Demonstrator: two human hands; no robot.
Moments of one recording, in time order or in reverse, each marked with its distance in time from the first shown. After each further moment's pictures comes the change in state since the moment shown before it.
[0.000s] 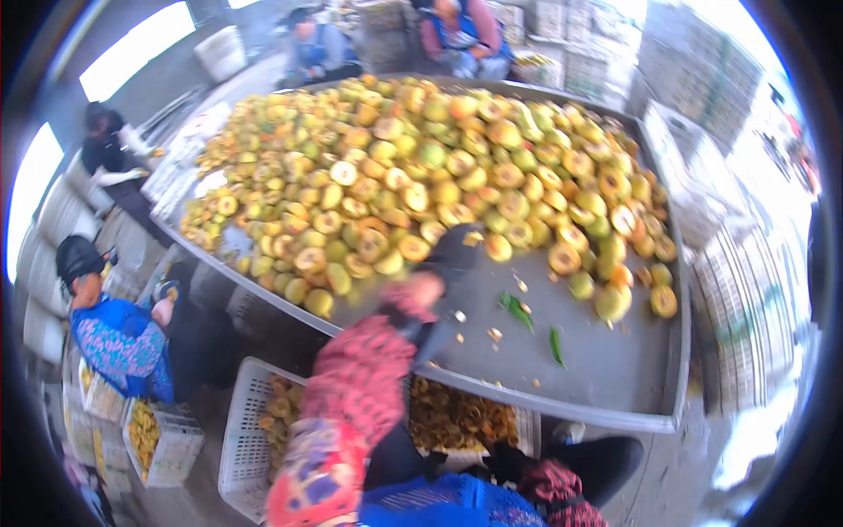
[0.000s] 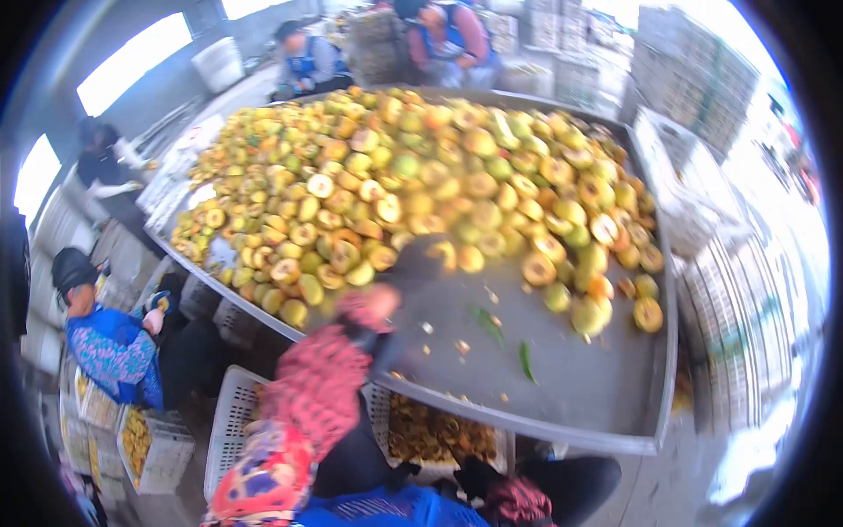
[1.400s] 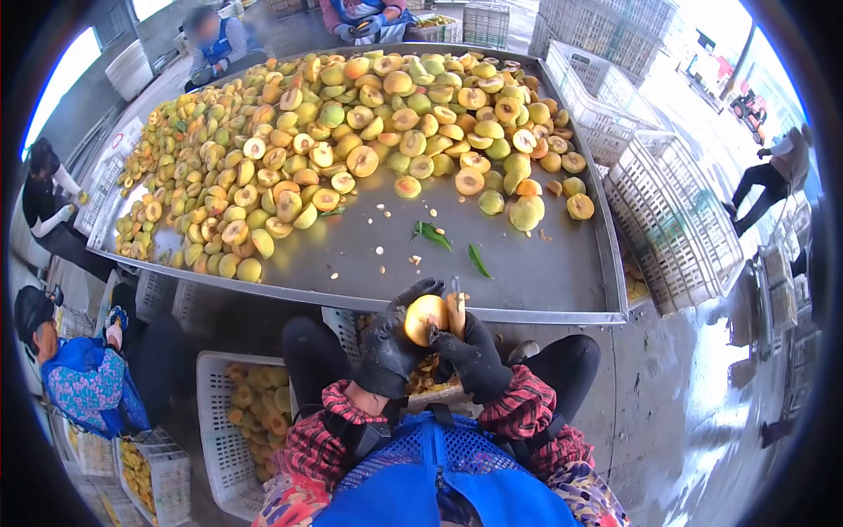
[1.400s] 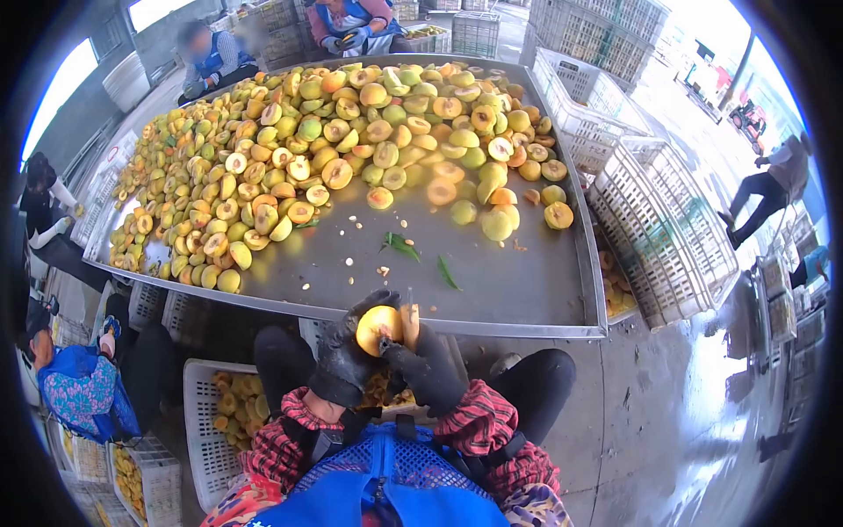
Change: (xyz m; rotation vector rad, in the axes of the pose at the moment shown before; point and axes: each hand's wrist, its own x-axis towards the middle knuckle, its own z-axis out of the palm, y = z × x) left_hand -0.232 0.183 -0.040 -1.047 -0.165 -0.199; right_hand -0.135 -0.125 0.065 0.242 0.269 -0.834
